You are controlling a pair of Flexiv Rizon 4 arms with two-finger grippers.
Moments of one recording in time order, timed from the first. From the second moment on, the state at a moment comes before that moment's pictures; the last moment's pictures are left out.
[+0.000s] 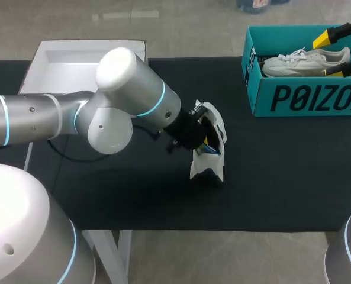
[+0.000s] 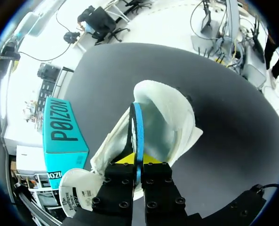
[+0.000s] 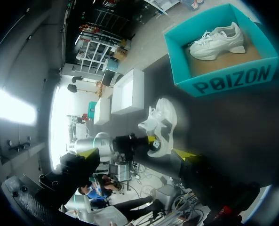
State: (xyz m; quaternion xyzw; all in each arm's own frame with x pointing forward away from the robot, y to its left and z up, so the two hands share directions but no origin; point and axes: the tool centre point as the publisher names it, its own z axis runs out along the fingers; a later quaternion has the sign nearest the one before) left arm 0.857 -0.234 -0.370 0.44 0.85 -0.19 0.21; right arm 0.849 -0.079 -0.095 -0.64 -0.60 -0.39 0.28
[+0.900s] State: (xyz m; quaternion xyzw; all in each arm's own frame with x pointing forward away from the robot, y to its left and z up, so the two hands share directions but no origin) left arm 0.837 -0.233 -0.351 0.44 0.85 -0.22 0.21; right arm 0.849 -0.079 -0.095 -0.64 -0.60 -0.39 0.28
